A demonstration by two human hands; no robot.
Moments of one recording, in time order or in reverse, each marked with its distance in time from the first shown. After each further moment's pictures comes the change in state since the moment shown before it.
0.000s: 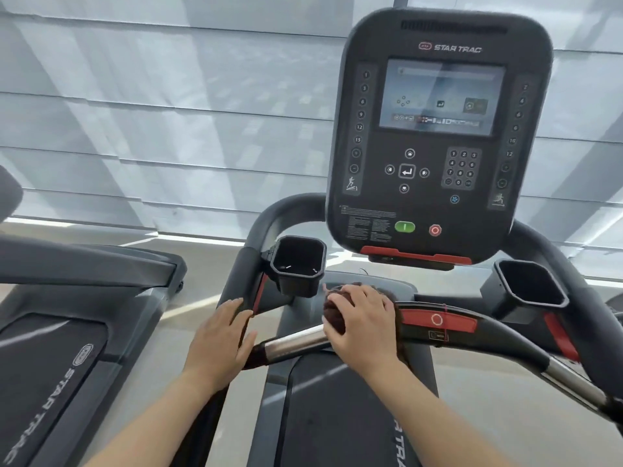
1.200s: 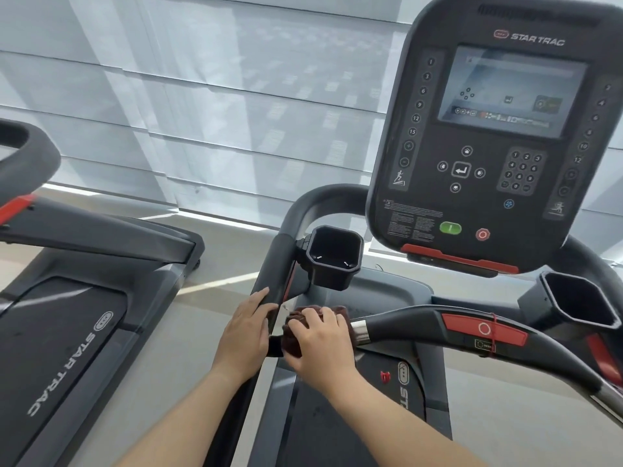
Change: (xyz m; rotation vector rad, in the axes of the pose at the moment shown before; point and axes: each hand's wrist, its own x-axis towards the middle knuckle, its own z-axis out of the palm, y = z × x) left_hand -0.011 -0.020 0.018 -0.407 0.082 -0.153; right_hand -0.007 -0.093 0.073 -0.097 -0.188 -0.247
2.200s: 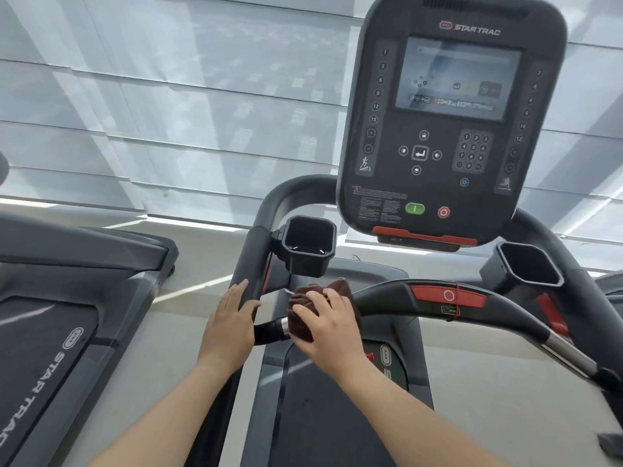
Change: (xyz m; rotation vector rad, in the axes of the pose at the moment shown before) left_hand -0.002 0.000 0.008 0.253 -0.054 0.022; right_hand -0.029 0.030 -0.010 0.056 0.199 0.023
